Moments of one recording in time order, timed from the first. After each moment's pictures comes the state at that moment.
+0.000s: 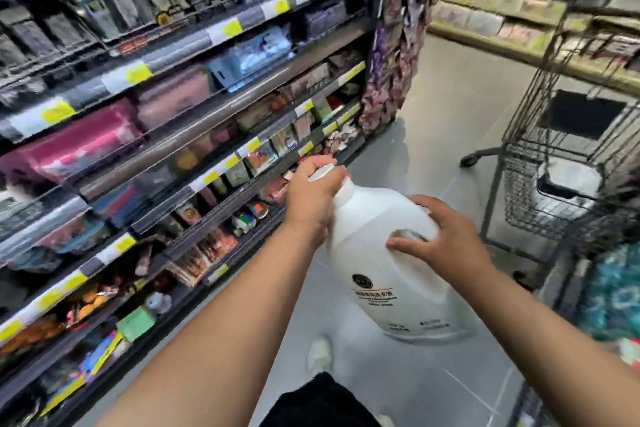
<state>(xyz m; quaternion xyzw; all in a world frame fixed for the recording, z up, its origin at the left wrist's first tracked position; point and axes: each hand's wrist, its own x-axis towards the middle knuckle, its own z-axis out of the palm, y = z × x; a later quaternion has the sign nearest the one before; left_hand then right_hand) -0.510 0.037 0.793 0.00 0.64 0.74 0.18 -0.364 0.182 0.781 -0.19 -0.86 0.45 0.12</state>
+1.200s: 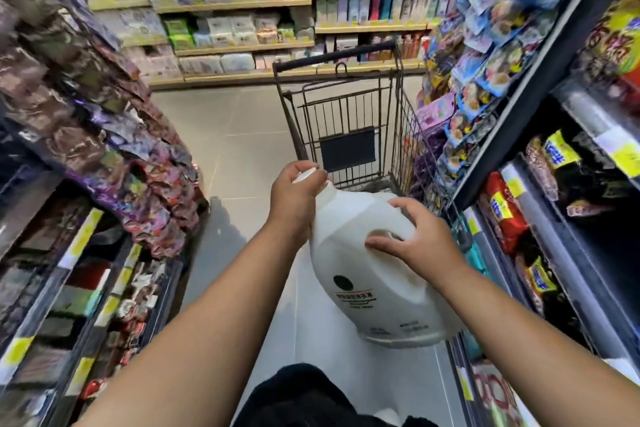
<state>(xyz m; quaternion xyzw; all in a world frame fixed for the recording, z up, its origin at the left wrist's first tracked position) -0.566 0.678 0.808 0.21 0.61 0.62 0.44 -0.364 0.694 0.780 -0.50 -0.71 0.42 0.27</state>
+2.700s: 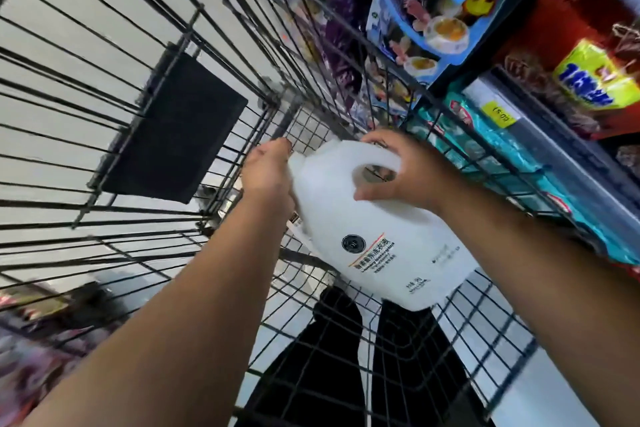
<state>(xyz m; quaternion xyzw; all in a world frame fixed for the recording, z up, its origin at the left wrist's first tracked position) -0.532 1.130 0.435 0.22 0.76 0.22 0.56 -0.340 1.049 0.436 -0.70 -0.46 0.52 0.19</state>
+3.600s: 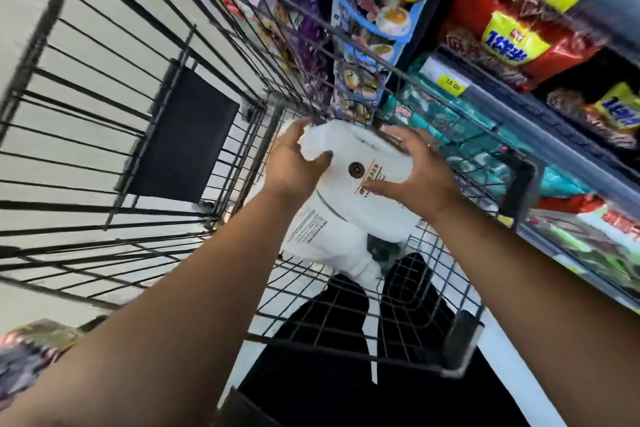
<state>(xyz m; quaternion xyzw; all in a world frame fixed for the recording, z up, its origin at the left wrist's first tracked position) -0.543 1.096 0.461 0.64 0.59 0.05 0.49 -0.369 0.969 0.450 -0.79 -0.39 0.37 0.30</state>
